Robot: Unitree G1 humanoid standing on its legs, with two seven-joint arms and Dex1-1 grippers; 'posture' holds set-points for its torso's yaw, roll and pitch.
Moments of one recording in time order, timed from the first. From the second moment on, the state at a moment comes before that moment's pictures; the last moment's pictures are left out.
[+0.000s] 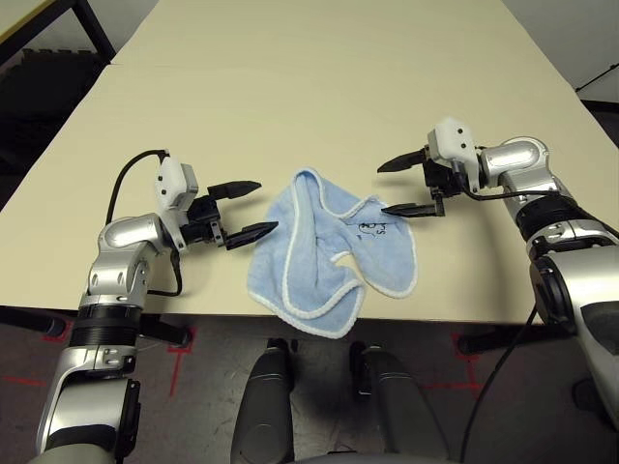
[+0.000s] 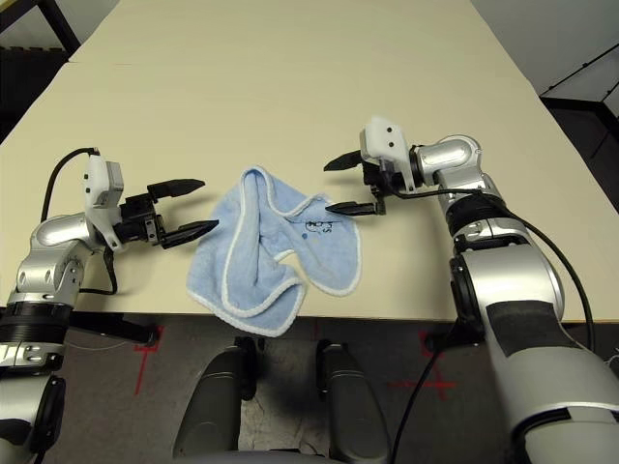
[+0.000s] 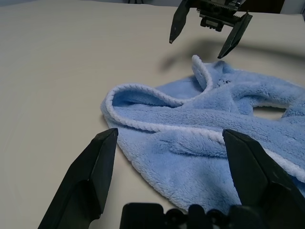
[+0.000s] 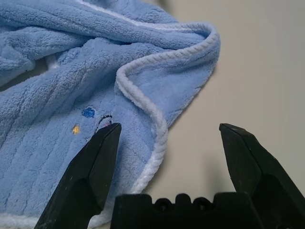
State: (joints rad) left arm -0.48 0.60 0.10 0.32 -0.37 0.01 -1.25; right arm -1.15 -0.44 0.08 1.22 -0.06 -0.52 1.47
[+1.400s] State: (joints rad) left arm -0.48 0.58 0.09 0.29 -0.37 0.03 -1.18; right arm -1.18 -0.42 -0.04 1.24 0.02 -0.49 1.33
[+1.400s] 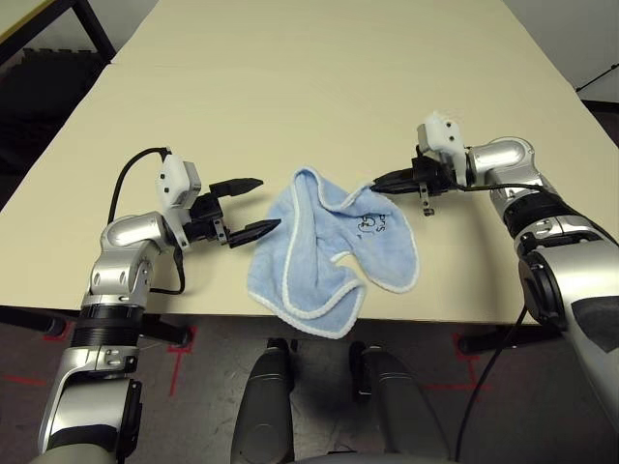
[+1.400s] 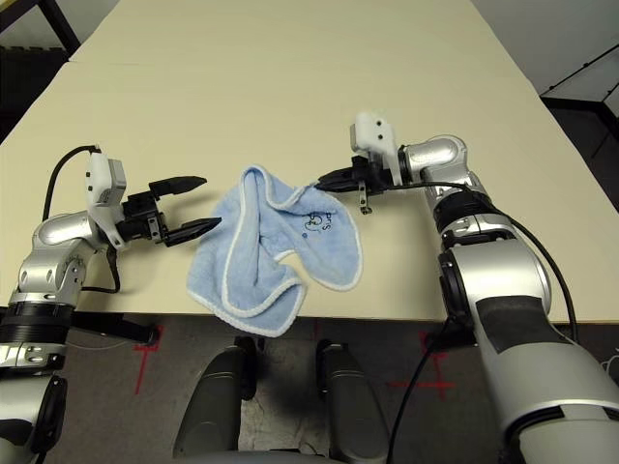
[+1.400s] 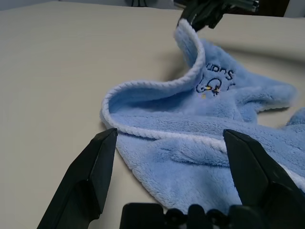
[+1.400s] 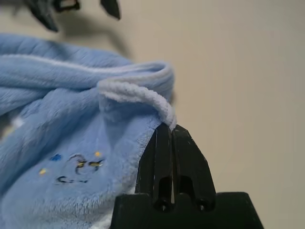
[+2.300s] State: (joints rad) left arm -0.65 0.39 0.03 0.50 -0.31 0.00 -1.04; right arm -1.43 -0.39 -0.06 1.22 -0.06 -0.81 0.54
